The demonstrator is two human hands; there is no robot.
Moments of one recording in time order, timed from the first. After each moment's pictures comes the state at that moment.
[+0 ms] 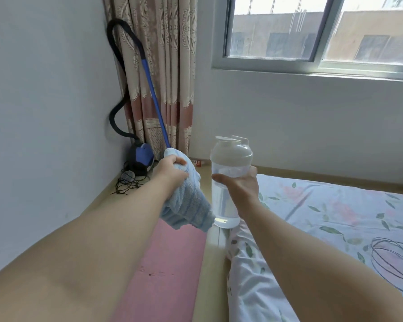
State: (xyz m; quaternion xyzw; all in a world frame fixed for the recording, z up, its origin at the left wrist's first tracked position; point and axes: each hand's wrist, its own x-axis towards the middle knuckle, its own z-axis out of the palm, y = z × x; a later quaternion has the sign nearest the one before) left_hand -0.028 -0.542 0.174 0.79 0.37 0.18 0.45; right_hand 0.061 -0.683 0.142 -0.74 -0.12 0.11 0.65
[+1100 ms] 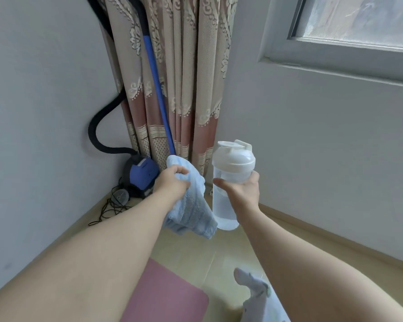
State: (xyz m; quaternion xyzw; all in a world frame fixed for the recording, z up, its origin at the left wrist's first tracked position) left_hand 0.573 -0.149 0.124 0.69 0.53 0.20 0.45; right_hand 0.689 -0.255 0.109 -0.74 -0.16 0.23 0.61
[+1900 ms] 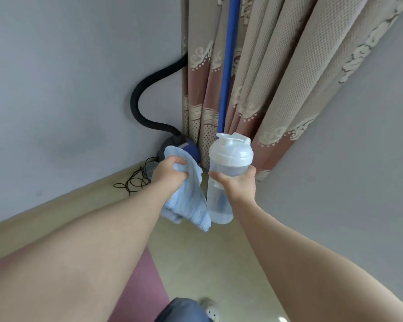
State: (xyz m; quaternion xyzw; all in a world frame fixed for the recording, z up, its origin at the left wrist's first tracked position) left_hand 0.705 0.102 0.025 0.51 0.70 0.25 0.43; right_hand 0.855 0.052 0.033 -0.71 -0.31 0.42 0.47
